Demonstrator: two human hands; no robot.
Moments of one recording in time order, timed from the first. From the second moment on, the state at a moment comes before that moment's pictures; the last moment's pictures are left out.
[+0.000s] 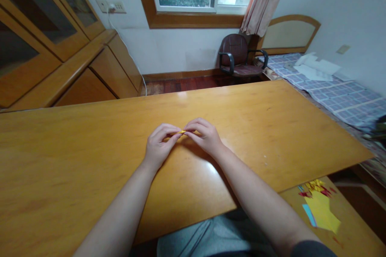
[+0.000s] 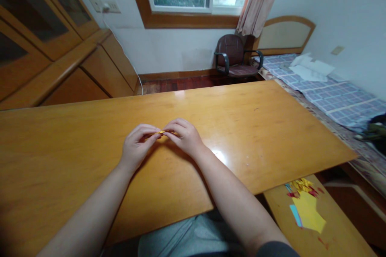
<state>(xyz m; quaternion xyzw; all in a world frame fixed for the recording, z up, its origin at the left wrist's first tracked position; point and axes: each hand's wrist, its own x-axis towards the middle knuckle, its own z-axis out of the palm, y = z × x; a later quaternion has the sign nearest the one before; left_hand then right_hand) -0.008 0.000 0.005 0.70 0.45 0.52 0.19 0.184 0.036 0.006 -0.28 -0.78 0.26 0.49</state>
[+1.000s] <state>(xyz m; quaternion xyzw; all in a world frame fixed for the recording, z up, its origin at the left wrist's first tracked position) -0.002 -0.001 0.008 0.67 0.45 0.55 0.21 0.177 0.028 0.005 -0.30 -0.74 0.31 0.52</state>
